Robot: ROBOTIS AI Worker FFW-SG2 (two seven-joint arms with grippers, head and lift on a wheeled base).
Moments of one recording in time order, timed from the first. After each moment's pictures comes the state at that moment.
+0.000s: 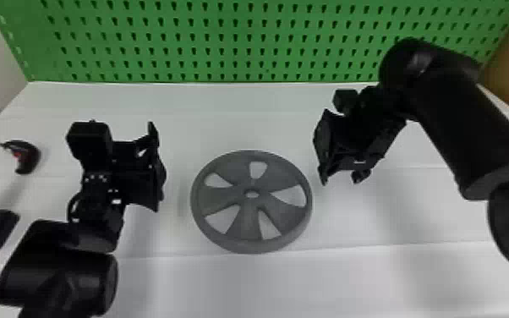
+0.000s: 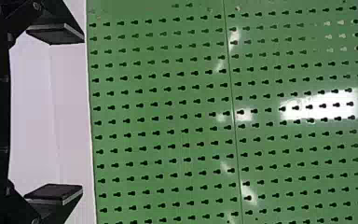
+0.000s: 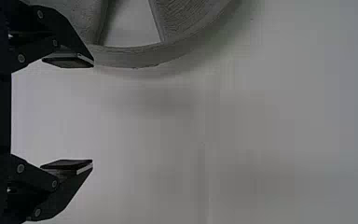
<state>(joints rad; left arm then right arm) -0.04 0.12 -0.09 -1.59 0.03 -0.04 0.17 -1.04 -0.13 0.30 -0.73 -0.64 1.57 -0.28</state>
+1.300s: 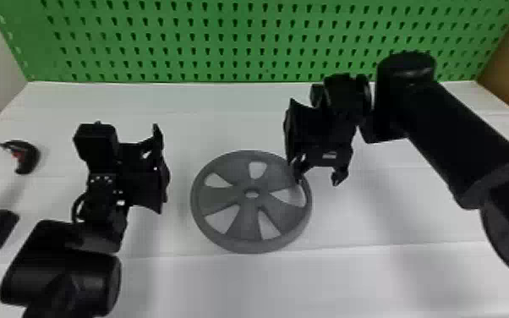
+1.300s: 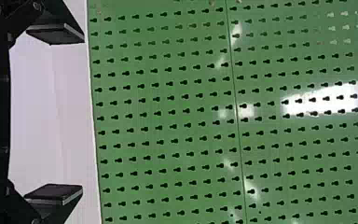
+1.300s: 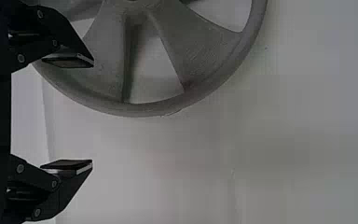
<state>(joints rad) -0.05 0.12 -0.11 -1.58 0.02 -0.04 0.17 -1.04 -0.12 0.45 -0.62 -1.75 1.38 -1.32</state>
